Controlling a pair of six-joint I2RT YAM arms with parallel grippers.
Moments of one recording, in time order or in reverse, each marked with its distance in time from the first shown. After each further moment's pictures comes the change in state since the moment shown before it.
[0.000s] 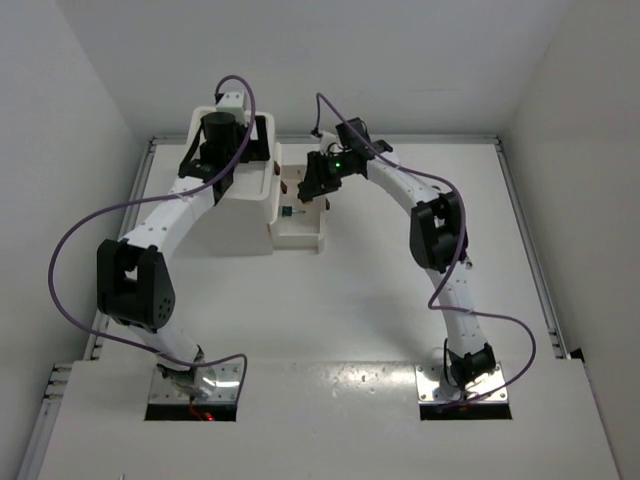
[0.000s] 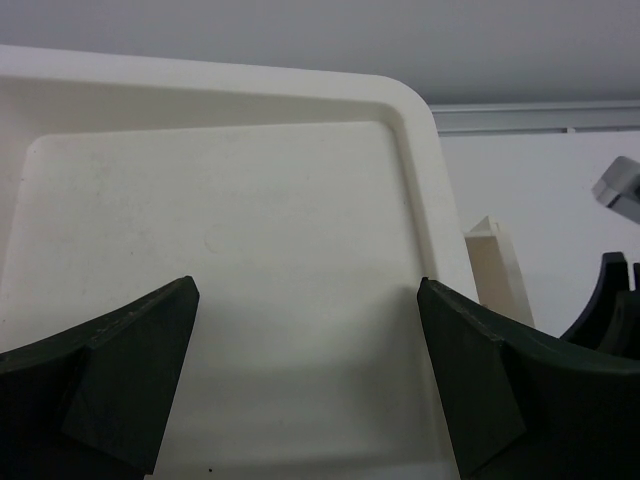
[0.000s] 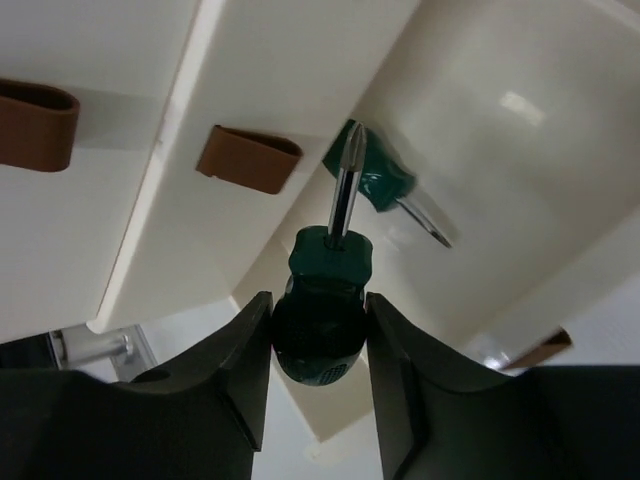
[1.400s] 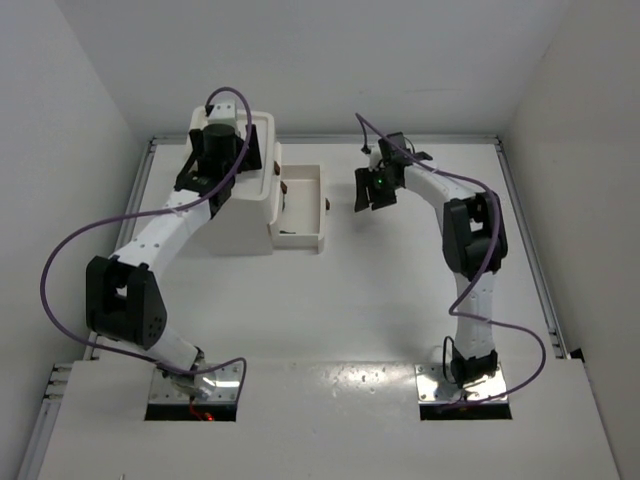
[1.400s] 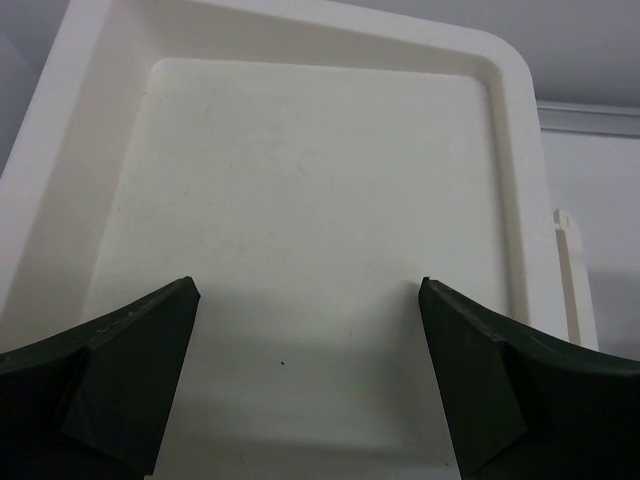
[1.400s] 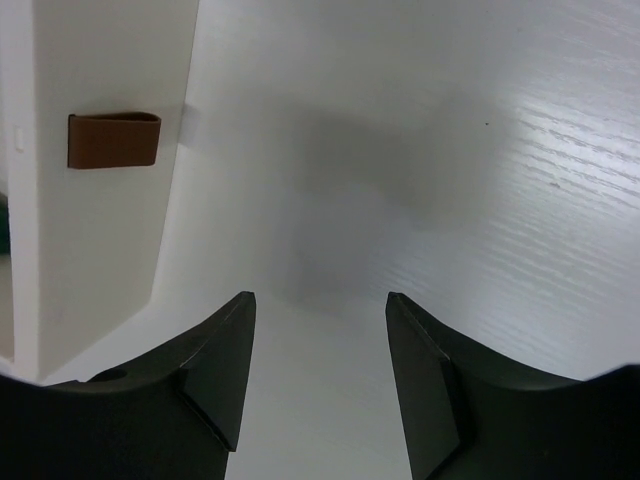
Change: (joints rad) left arm -0.015 -0.111 -0.121 -0.027 -0.207 -0.020; right arm -0.140 -0.245 -0.443 0.002 0.434 -0.142
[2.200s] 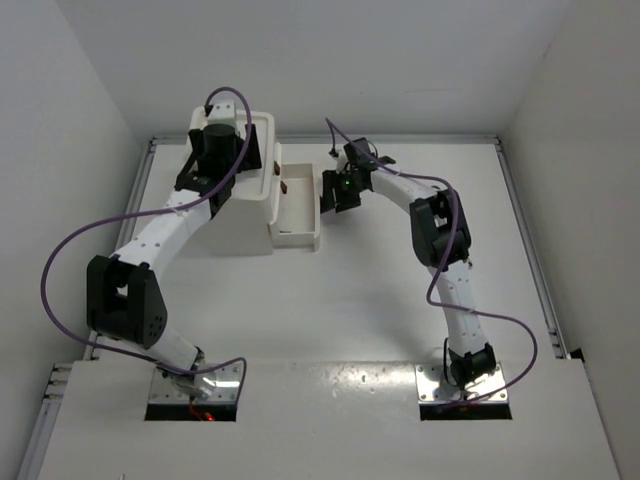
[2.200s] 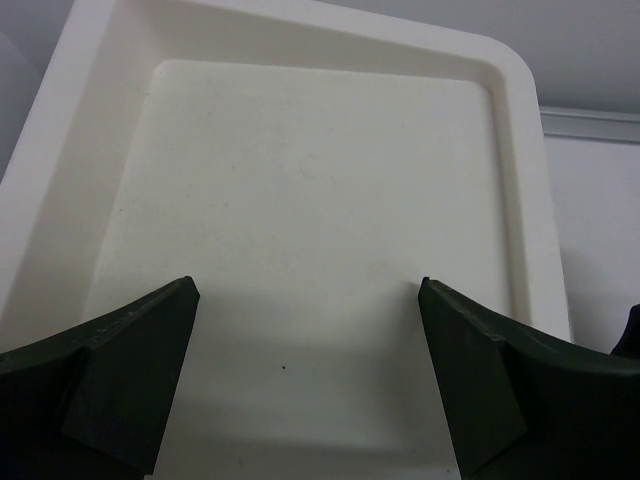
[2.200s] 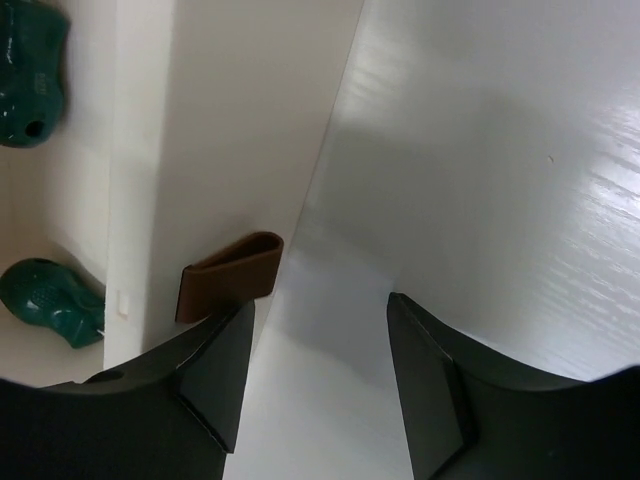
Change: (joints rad) left arm 0.001 0.009 0.003 0.005 0.001 -0.009; right arm 0.121 0.262 0.254 0.062 -0.090 0.137
